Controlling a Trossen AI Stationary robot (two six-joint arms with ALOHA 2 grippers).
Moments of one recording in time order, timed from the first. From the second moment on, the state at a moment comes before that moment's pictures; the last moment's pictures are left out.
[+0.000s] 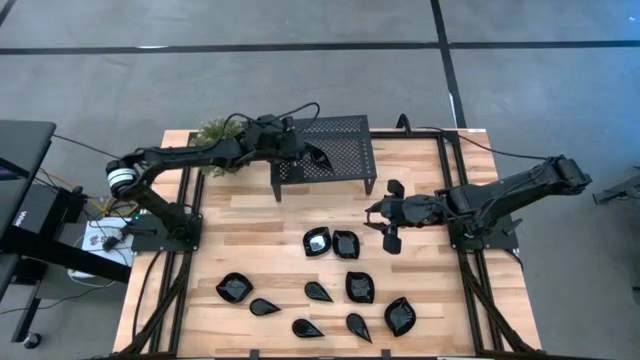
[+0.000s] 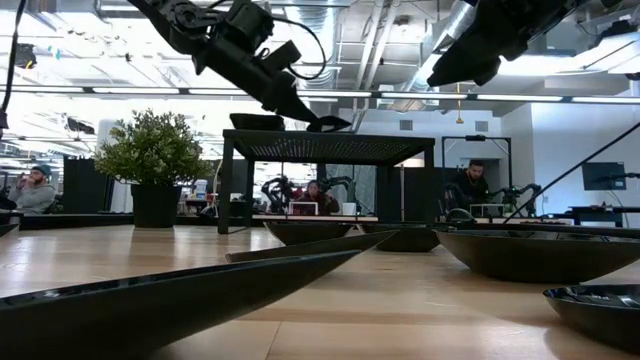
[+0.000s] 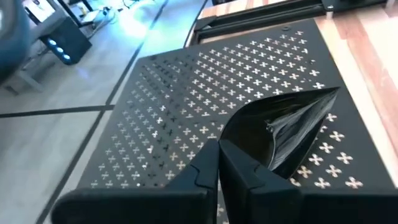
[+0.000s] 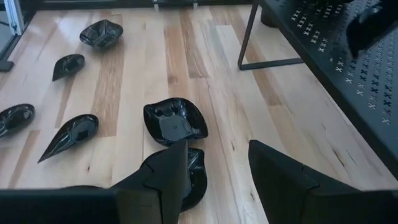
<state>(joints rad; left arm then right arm) 0.45 1.54 1.01 0.09 0.08 0.47 0.23 1.04 0.72 -0.25 0.34 0.16</state>
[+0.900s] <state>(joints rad) 0.22 1.54 1.01 0.18 0.04 0.43 0.23 1.05 0.72 -0.25 0.34 0.16</state>
